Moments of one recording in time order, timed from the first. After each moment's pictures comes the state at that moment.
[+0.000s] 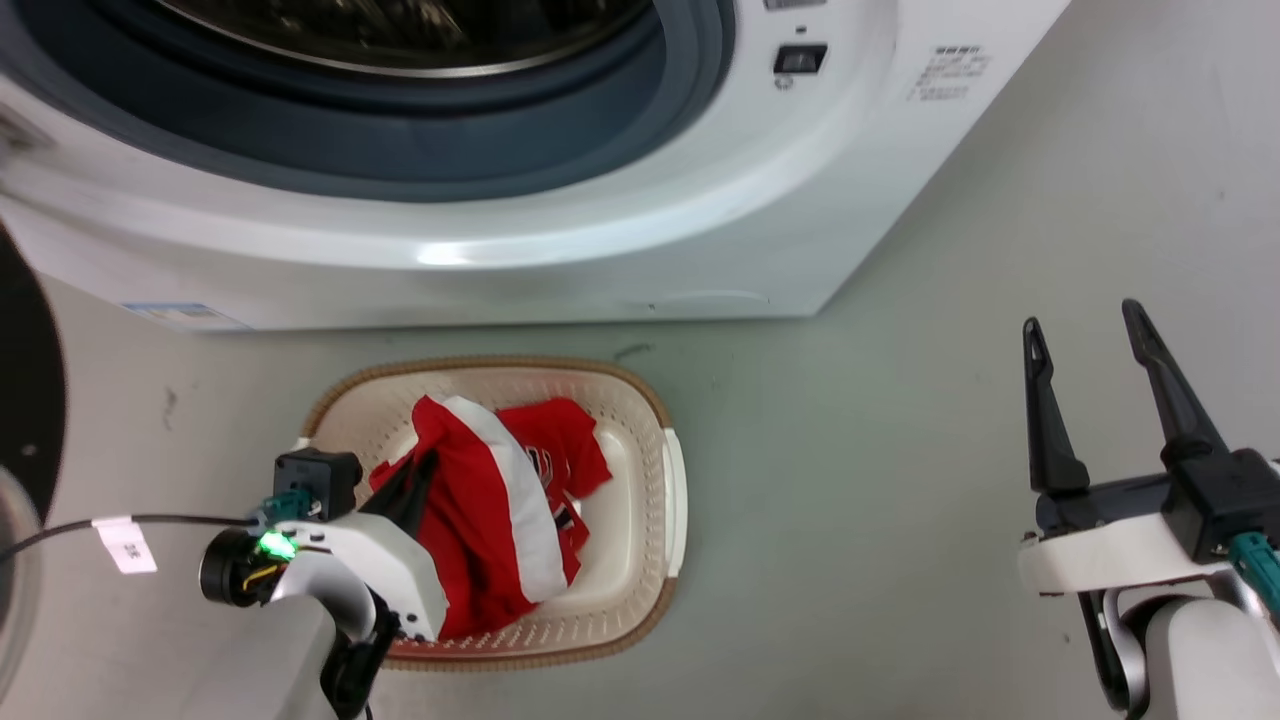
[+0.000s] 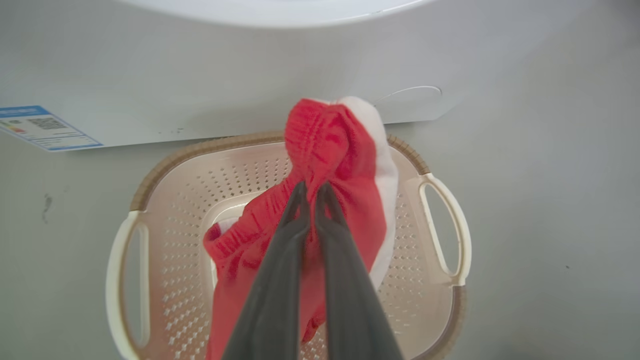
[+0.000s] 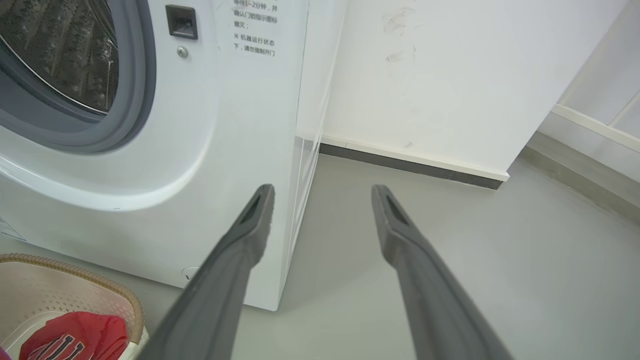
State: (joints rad) left arm -0.41 0.34 -0.47 0.65 -0.59 -0.09 -0.17; right arm -0.16 -0.05 -0.05 0.01 -0.12 0.13 -0.26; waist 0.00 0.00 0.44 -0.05
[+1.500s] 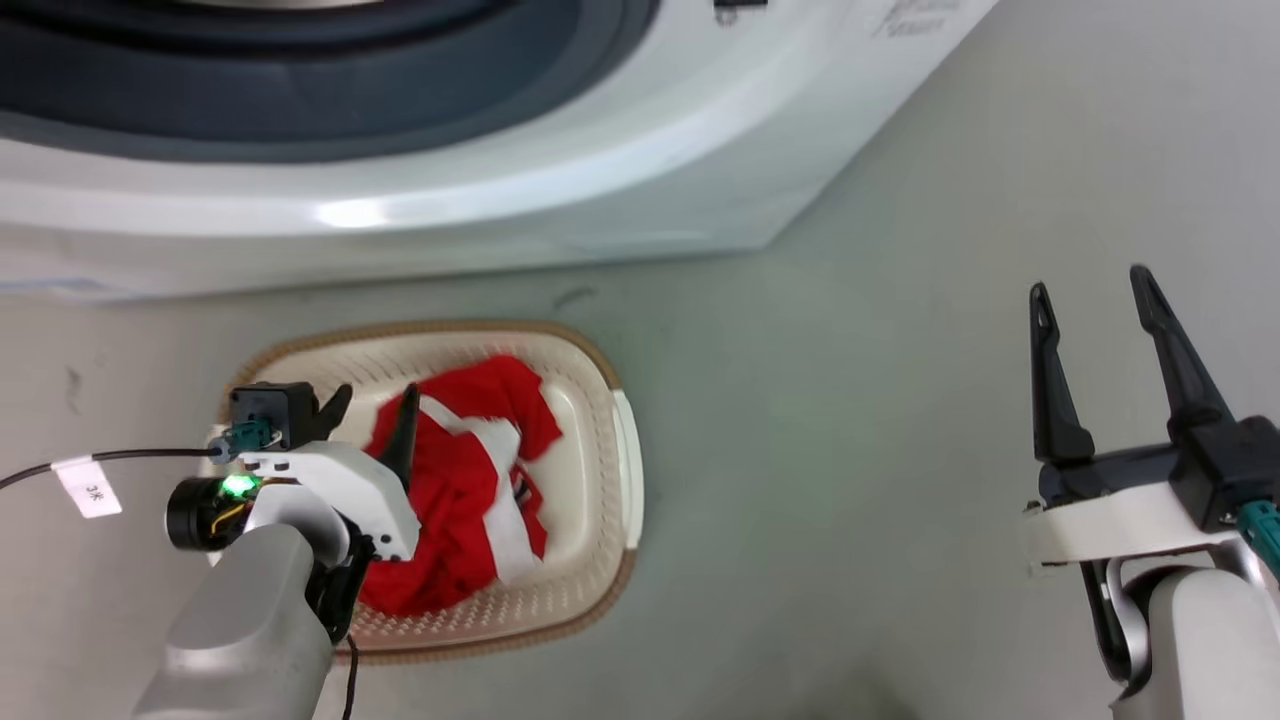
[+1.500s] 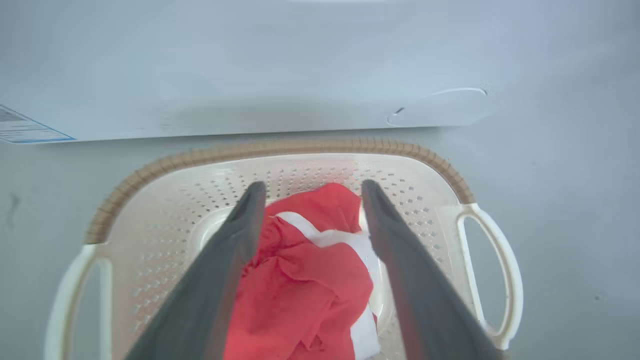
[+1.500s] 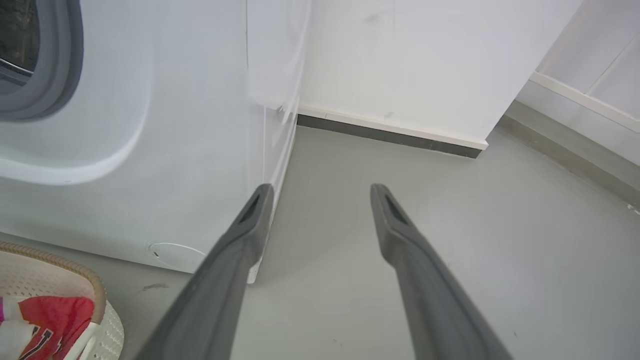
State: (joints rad) left arm -0.65 0.28 -0.42 1.03 -0.58 -0.13 -0.26; right arm -0.22 -0.05 -0.06 0.03 -0.11 0.13 -0.26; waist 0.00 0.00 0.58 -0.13
